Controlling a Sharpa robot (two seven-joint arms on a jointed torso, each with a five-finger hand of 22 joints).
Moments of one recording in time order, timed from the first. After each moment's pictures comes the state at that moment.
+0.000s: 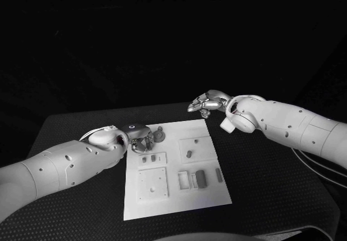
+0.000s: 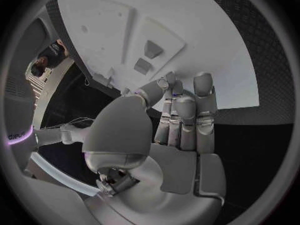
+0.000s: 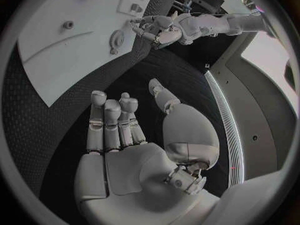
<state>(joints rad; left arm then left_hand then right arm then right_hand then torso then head) 1.19 -0.50 -0.20 1.06 -1.55 -0.19 0.11 1.24 -0.06 0.63 -0.29 0.05 1.04 0.11 0.32 0.45 1.28 0.05 0.10 0.20 1.26 -0.06 1.37 0.44 0.04 1.39 -0.15 0.39 1.31 1.19 -0.68 0.04 1.07 -0.80 -0.04 0.10 0.88 -0.08 0.48 -0.28 0.04 0.84 0.15 0.21 0.52 1.10 0.05 1.18 0.91 1.04 -0.05 1.37 0.97 0.25 0.96 0.03 0.97 1.30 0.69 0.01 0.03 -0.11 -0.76</state>
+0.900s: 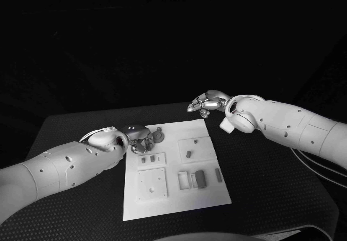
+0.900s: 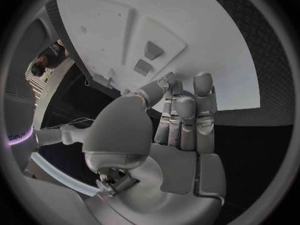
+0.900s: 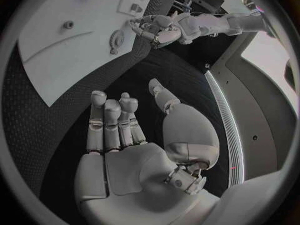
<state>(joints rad) 1.18 -0.49 -0.20 1.05 -1.55 -0.20 0.12 1.24 -0.06 0.63 -0.29 0.05 1.03 0.11 0.32 0.45 1.28 0.05 0.10 0.20 1.27 -0.06 1.37 0.44 0.04 1.38 -0.16 0.39 1.31 1.19 -0.68 0.04 1.07 -0.80 -0.04 0.10 0.88 -0.08 0.48 -0.28 0.04 0.84 0.15 0.21 0.52 1.10 0.05 1.18 0.91 1.04 -0.05 1.37 0.96 0.25 0.96 0.03 0.97 1.30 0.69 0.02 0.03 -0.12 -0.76</state>
